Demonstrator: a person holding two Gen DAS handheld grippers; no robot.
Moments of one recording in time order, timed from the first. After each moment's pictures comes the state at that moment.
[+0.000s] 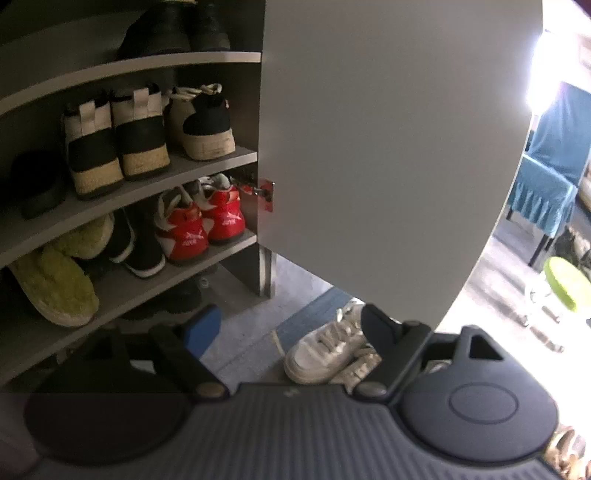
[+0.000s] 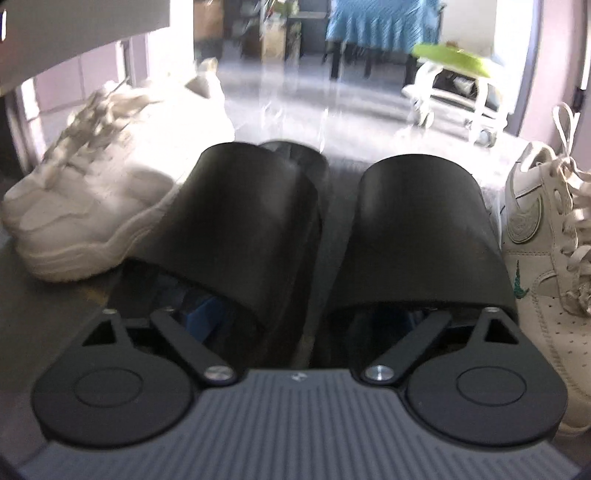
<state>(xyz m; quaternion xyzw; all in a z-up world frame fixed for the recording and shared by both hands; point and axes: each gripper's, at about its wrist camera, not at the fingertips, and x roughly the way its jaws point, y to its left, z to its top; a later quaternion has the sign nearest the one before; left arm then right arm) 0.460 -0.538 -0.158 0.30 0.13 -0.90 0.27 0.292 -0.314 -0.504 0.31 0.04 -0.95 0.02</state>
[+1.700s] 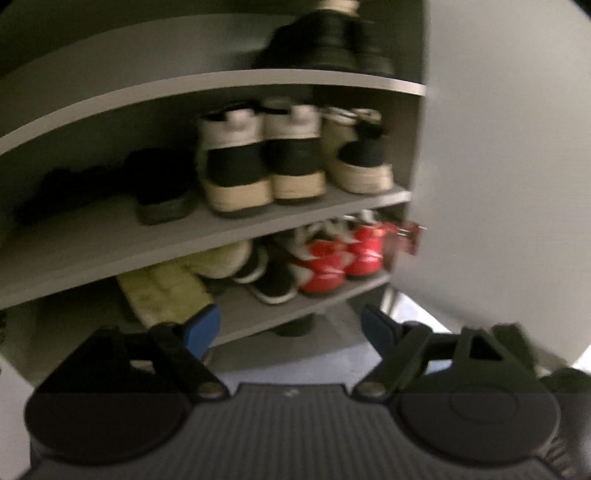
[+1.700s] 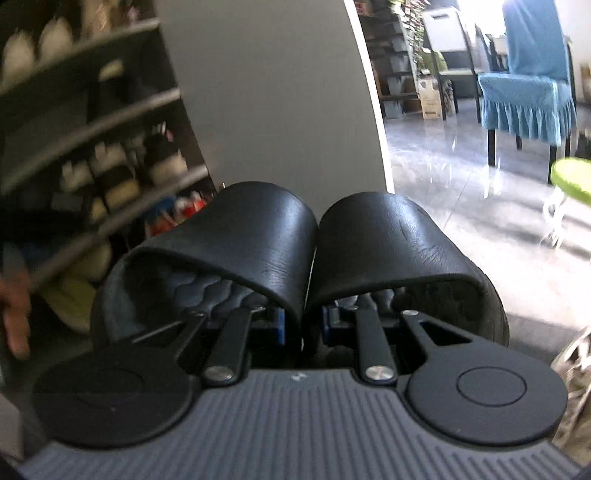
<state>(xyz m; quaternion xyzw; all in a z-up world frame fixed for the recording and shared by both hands) 0.493 -0.643 -0.137 0.27 0.14 -0.83 0.46 0.358 -0.326 -0.190 0.28 -0.06 -0.90 0.33</state>
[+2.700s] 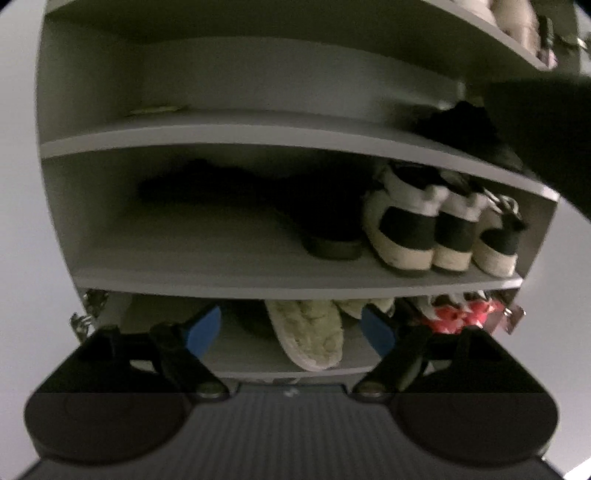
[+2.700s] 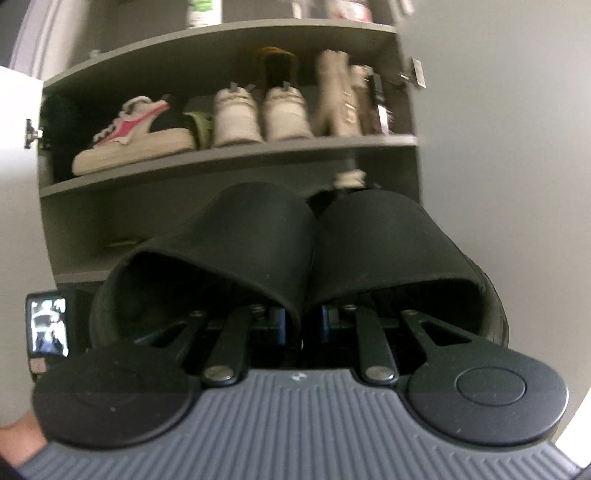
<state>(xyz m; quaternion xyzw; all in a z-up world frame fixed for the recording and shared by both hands) 0.613 -0.696 -0.095 0.20 0.21 -0.76 0.59 0.403 -0.448 -0.001 0.09 0.02 -0.78 0.62</state>
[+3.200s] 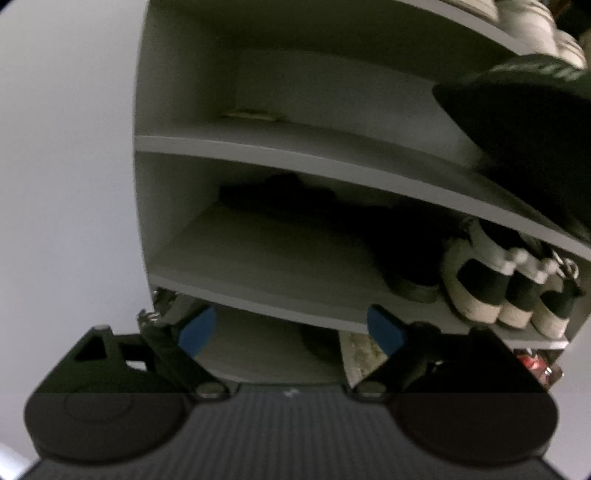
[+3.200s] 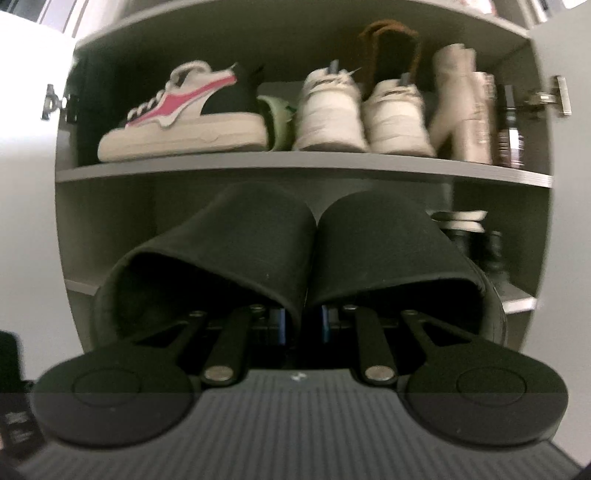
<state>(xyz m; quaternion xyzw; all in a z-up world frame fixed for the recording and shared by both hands) 0.667 -0.714 -0.076 0.15 0.24 -0.69 0.67 0.440 -0.610 0.018 0.05 0.07 -0.72 0.68</state>
